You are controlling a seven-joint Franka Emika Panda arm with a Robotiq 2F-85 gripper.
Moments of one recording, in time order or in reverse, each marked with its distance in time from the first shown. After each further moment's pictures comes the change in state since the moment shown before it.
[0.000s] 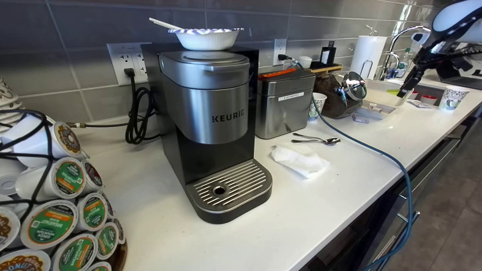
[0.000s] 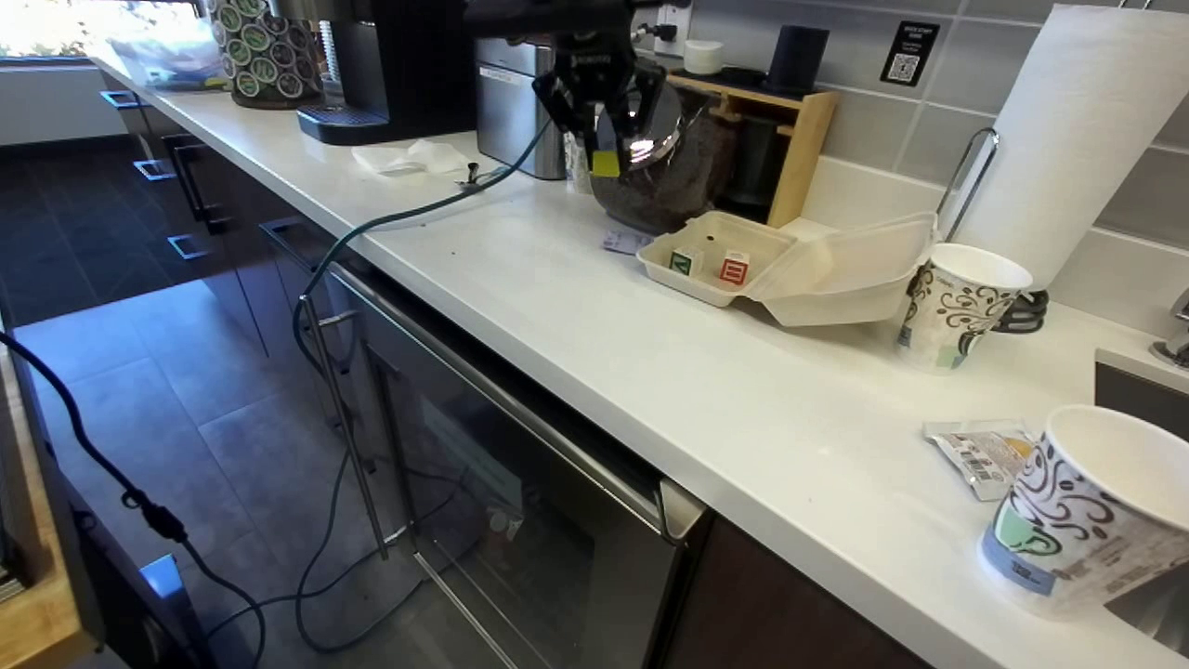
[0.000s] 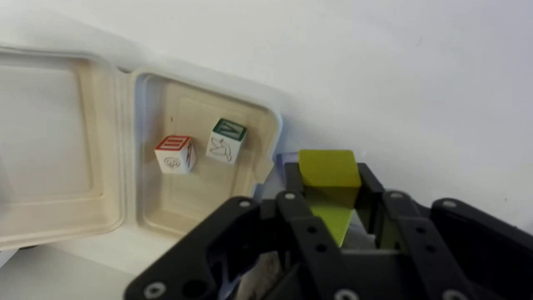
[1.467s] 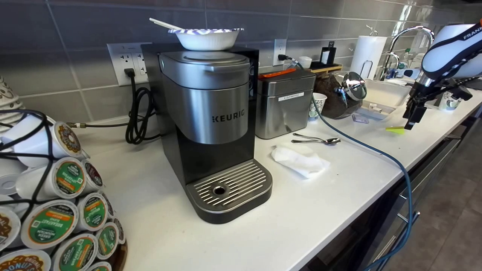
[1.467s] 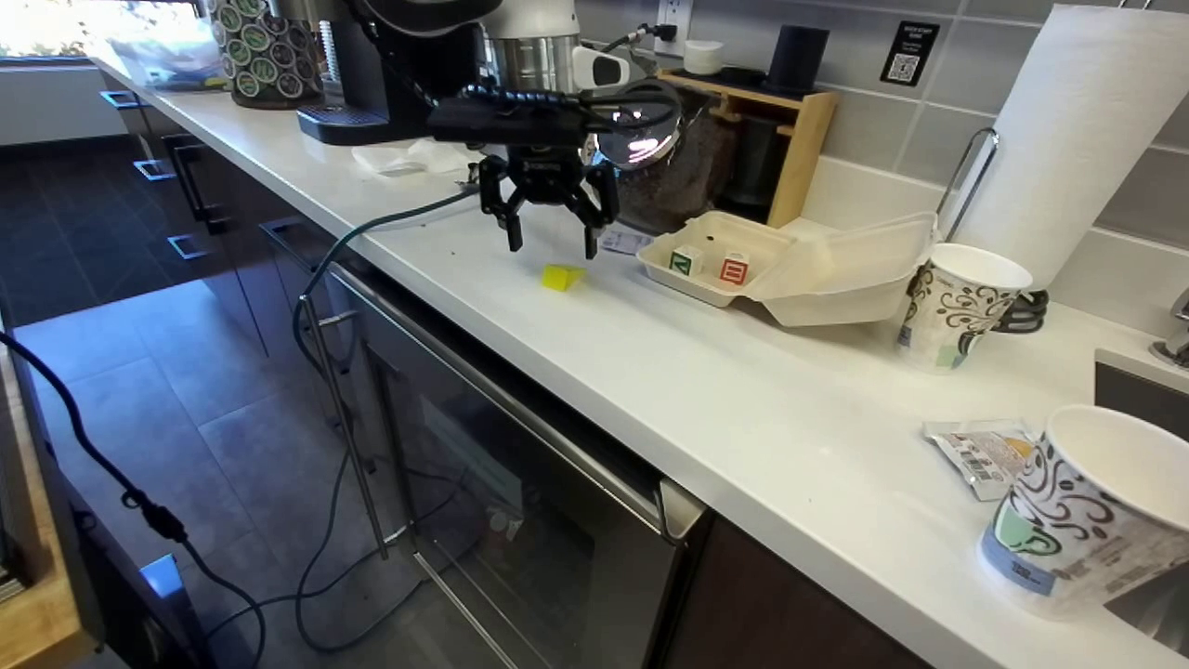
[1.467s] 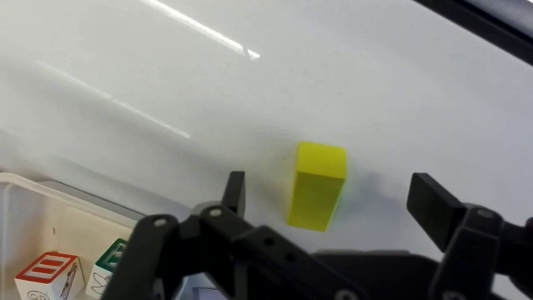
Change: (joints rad) arm 0.104 0.074 -0.097 -0.146 -0.094 0.051 -0.037
